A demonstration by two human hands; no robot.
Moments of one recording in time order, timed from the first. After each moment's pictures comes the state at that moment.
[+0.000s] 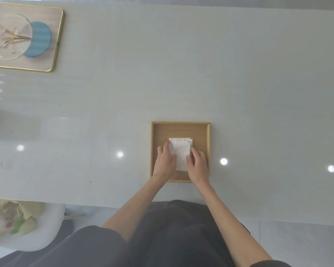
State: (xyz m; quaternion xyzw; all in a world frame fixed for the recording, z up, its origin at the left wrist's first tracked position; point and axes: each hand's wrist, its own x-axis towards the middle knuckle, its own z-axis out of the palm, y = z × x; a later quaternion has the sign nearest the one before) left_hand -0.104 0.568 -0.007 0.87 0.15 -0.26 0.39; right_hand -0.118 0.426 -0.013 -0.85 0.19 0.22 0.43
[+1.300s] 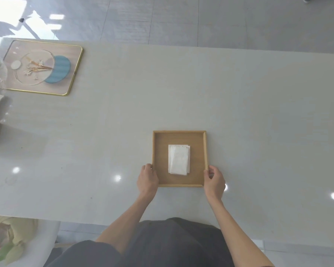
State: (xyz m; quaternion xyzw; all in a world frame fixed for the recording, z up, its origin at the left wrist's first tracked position) left_hand -0.109 0.610 0.006 0.90 0.28 -0.20 0.27; right_hand -0.113 0.385 -0.008 -0.85 0.34 0.10 0.38
